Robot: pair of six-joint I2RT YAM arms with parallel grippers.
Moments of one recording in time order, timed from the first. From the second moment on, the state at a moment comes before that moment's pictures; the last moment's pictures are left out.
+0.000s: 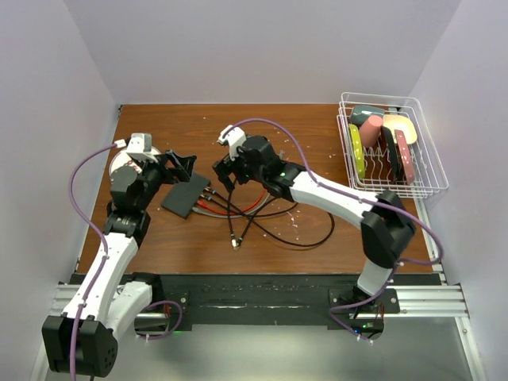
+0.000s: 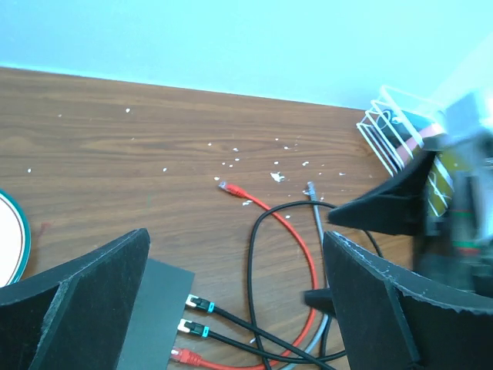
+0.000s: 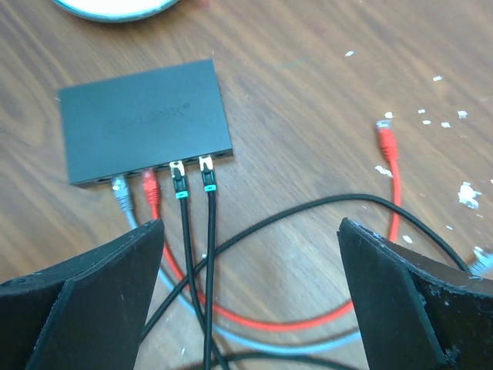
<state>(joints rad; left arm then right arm) -0.09 0.87 0.62 0.20 0.23 -0.37 0.85 1.80 1.41 -0.09 0.04 -0.02</state>
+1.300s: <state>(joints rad) -0.09 0.73 0.62 0.22 0.26 -0.39 0.85 1.09 0.88 0.05 0.20 0.24</state>
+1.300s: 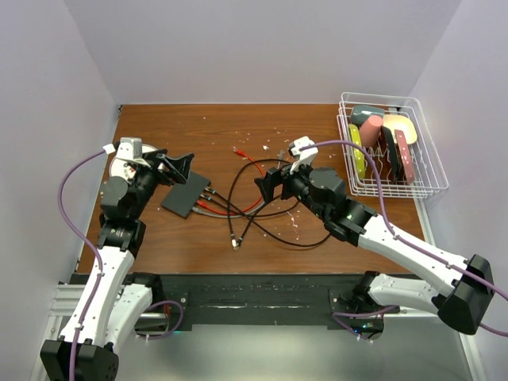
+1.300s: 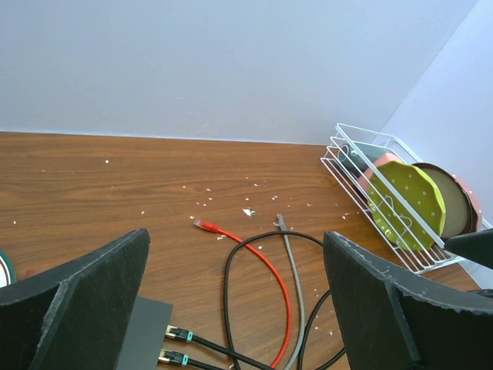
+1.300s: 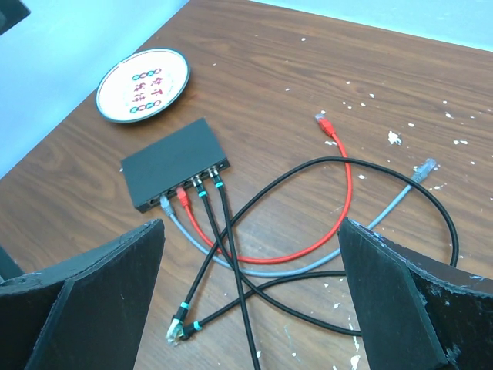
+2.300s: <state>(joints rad) -0.09 0.77 0.56 0.25 0.16 -0.39 0.85 1.01 0.83 0.10 0.47 0.26</state>
